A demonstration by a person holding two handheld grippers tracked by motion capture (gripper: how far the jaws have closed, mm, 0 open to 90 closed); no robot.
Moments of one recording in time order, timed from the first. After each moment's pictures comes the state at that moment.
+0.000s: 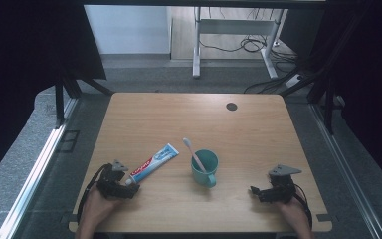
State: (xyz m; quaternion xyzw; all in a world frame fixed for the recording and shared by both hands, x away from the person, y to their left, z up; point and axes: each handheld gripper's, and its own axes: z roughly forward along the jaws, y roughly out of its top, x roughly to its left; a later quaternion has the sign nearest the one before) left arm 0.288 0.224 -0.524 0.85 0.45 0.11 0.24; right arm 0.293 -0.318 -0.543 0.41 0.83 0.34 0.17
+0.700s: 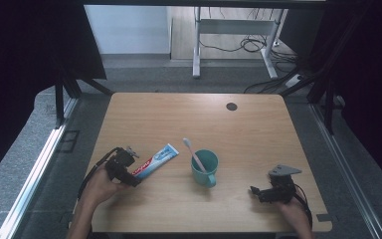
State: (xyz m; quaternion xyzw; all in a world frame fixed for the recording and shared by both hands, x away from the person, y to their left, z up) left arm 0.331 0.199 -0.491 0.90 0.40 0.07 0.16; right arm 0.293 -0.318 -0.543 0.41 0.83 0.34 0.17
